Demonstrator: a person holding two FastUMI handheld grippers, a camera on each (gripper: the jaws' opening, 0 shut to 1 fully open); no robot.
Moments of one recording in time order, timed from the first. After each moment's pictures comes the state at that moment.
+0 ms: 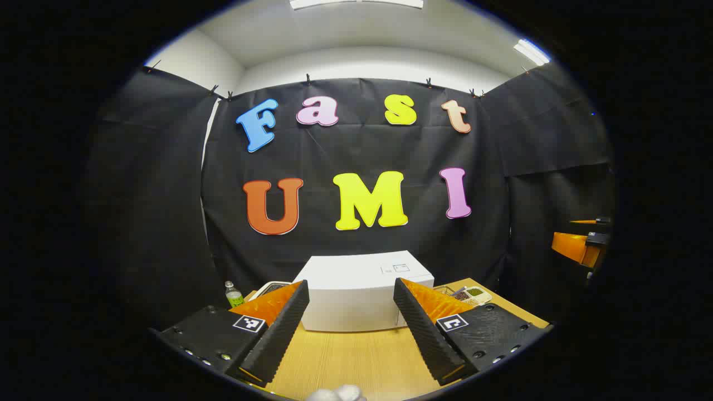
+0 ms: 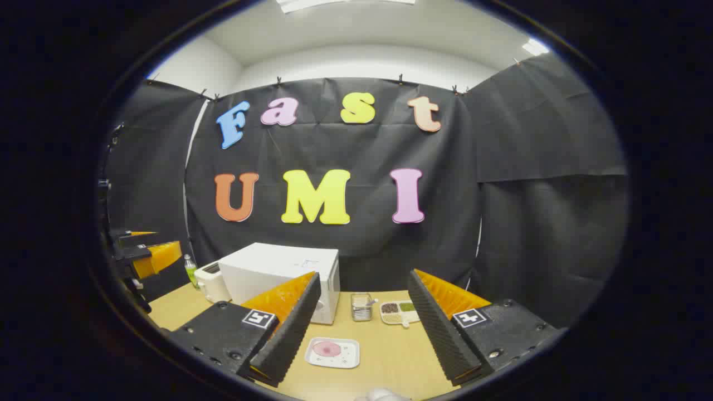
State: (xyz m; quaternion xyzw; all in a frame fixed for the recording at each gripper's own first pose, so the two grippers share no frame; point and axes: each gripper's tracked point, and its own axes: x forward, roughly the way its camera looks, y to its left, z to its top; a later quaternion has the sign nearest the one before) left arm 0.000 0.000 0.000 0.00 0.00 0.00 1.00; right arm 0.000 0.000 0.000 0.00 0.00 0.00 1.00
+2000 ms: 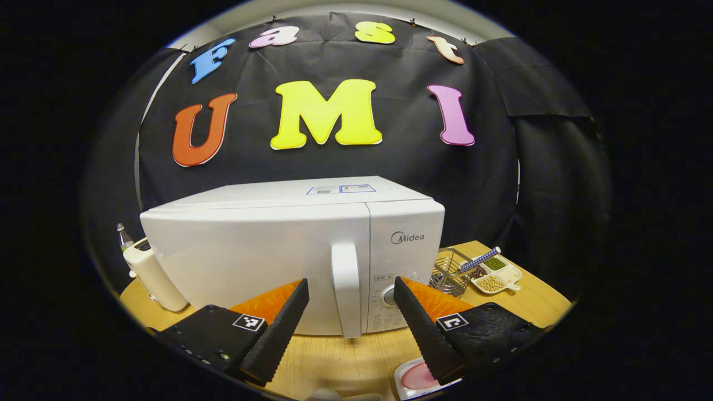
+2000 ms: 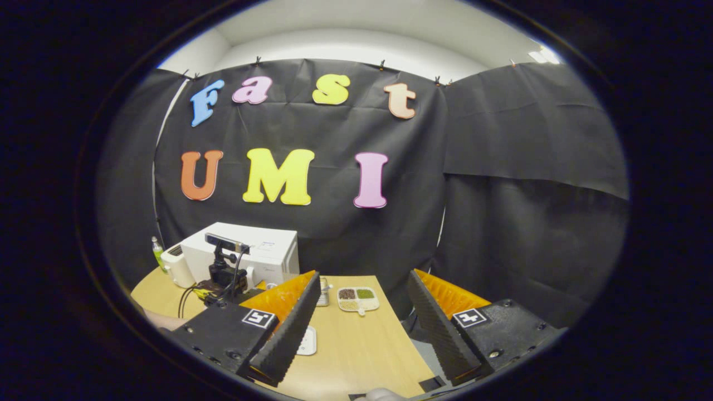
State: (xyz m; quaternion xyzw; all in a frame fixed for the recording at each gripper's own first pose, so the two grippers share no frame) left arm 0.258 -0.142 -0.229 -0.02 0.11 -0.05 0.99; right arm -0.006 -0.071 0.004 -0.03 0.06 -0.09 0.99
